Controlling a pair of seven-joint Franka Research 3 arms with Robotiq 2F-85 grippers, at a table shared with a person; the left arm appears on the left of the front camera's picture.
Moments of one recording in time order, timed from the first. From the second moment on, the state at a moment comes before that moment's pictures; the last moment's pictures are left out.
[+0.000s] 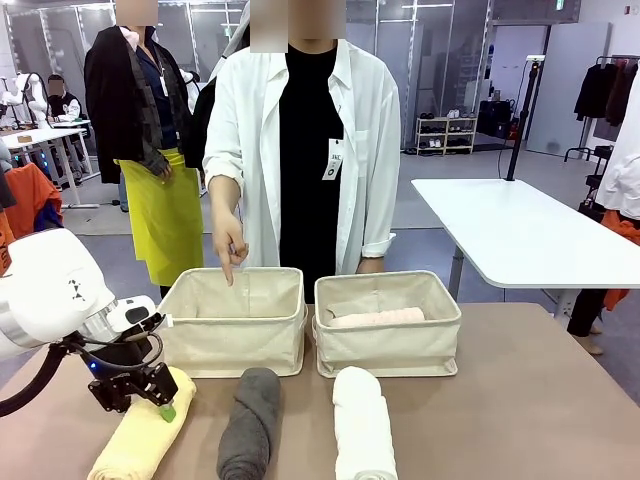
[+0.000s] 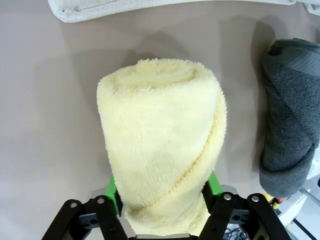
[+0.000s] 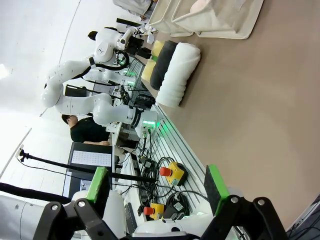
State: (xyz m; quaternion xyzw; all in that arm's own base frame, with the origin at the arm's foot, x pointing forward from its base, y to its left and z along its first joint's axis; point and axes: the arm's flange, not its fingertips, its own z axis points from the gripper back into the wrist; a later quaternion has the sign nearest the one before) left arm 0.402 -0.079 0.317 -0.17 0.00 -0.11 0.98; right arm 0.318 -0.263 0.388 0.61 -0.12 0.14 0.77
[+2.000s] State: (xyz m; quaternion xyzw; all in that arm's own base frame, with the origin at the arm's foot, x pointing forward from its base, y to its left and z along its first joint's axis) left arm 0.283 -0.062 0.514 -0.10 -0.10 -0.60 0.78; right arm 0.317 -0.263 0.387 0.61 -0.12 0.14 0.77
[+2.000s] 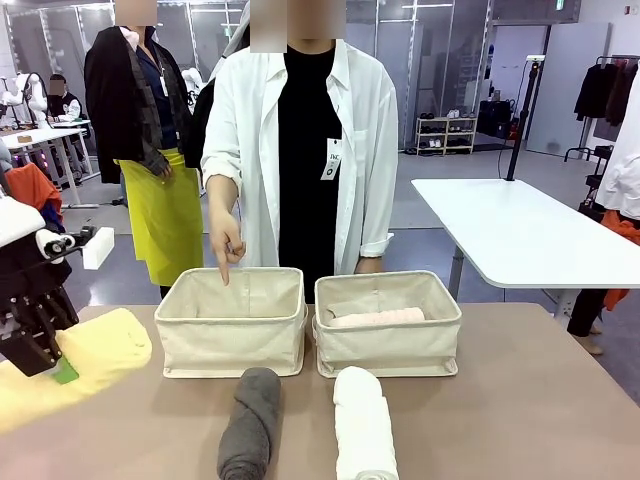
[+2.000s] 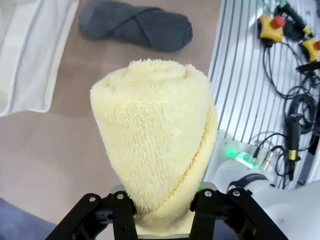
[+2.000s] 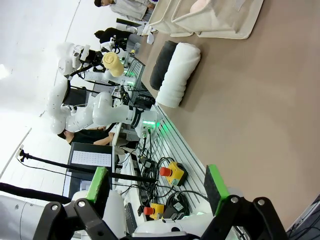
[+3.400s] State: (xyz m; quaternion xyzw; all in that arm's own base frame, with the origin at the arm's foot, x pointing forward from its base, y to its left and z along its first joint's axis) left arm 0.526 -0.235 0.487 0.12 -0.10 -0.78 0.61; right arm 0.317 -0.263 0.388 0.61 -0.12 0.14 0.77
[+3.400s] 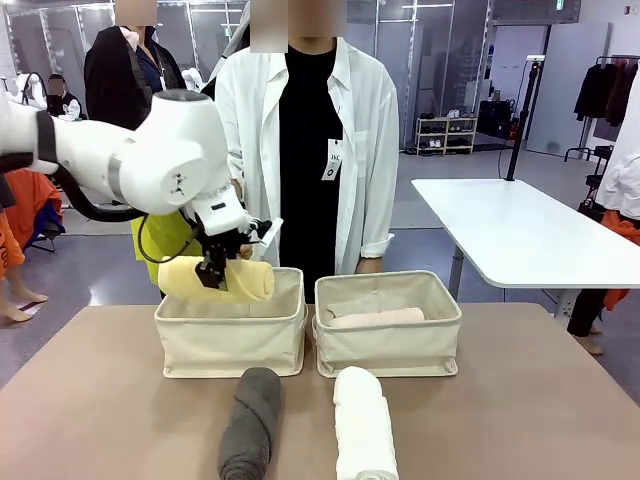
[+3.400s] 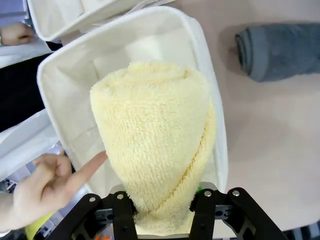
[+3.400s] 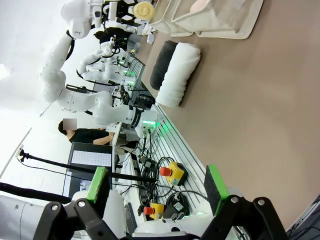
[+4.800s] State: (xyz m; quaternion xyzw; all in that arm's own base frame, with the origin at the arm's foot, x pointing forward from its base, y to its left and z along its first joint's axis) left arm 0.564 -0.236 0.456 0.12 -0.09 -0.74 0.66; right arm 0.317 -0.263 0.388 0.61 -0.12 0.14 0.77
